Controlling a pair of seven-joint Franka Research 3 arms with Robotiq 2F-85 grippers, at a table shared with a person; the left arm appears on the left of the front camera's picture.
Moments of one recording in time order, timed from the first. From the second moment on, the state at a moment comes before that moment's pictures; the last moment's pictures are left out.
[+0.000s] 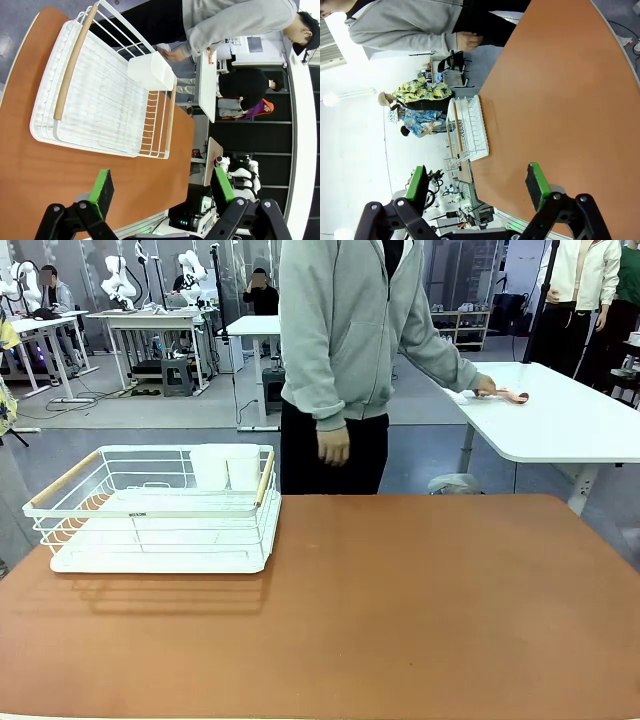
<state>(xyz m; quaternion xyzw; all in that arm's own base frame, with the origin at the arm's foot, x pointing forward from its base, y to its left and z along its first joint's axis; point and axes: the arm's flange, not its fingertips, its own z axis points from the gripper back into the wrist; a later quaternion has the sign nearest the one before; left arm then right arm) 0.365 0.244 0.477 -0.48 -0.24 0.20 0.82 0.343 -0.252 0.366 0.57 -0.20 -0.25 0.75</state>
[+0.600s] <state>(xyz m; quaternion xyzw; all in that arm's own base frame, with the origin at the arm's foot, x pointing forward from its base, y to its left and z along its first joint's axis) 0.365 0.244 0.477 -0.48 -0.24 0.20 0.82 0.343 -0.252 0.366 0.57 -0.20 -0.25 0.75</state>
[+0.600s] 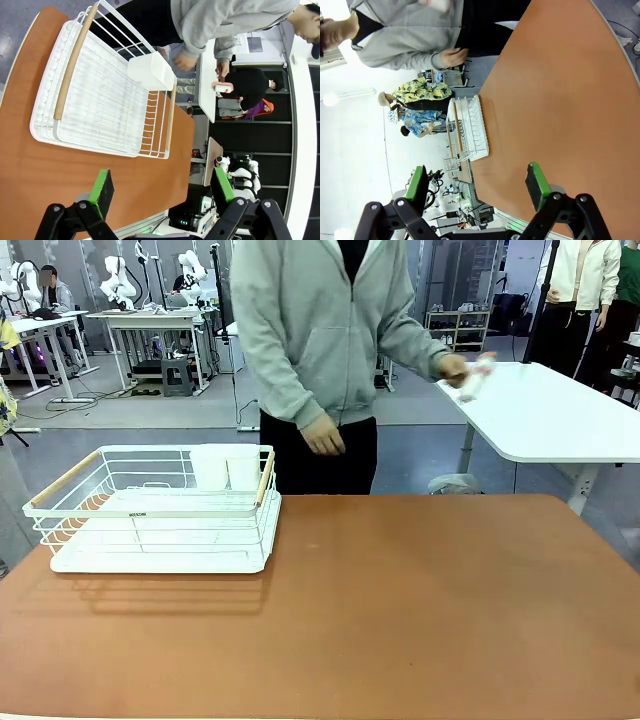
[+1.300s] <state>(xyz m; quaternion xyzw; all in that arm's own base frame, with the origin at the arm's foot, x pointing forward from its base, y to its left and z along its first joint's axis) 0.365 0.244 0.477 -0.48 -0.24 0.20 0.82 0.343 -0.252 0.366 0.57 -0.20 -0.25 0.75</state>
